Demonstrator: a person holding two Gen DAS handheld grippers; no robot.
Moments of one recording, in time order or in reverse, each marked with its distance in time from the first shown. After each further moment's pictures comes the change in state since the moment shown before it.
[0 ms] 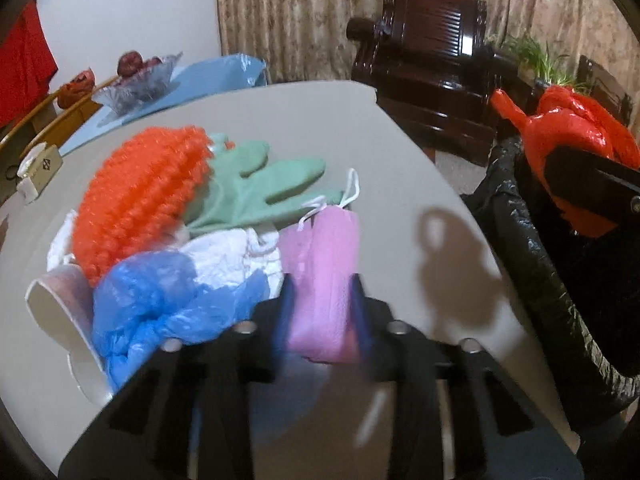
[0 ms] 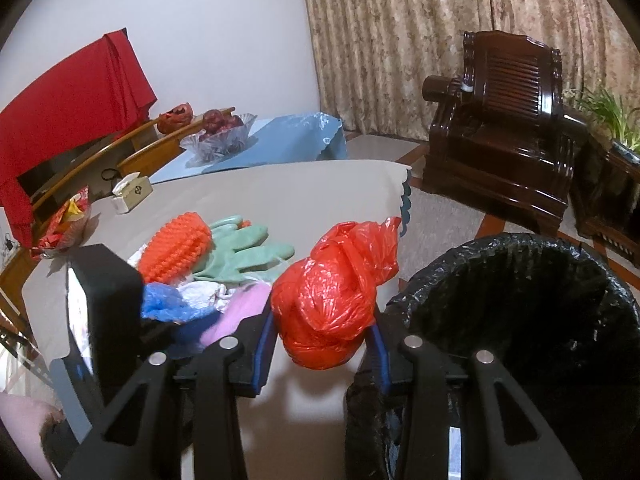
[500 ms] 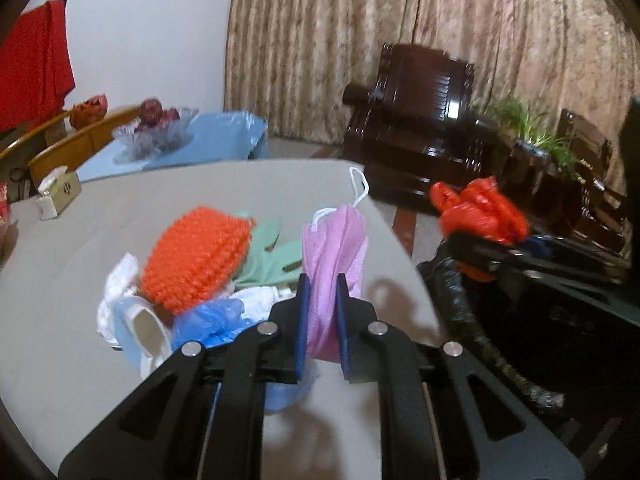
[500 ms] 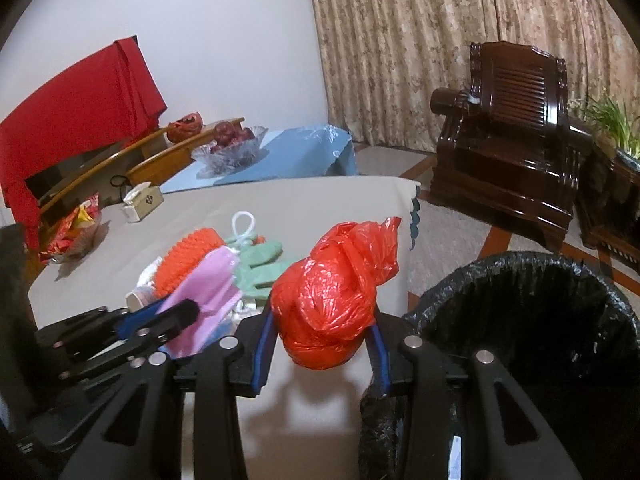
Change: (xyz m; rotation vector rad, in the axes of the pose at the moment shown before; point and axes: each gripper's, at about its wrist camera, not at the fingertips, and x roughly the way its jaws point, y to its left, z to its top) left arm -0.101 0.004 0.006 -0.056 -0.234 -0.059; right arm -0.024 0.004 0.010 -0.012 -0.057 0.032
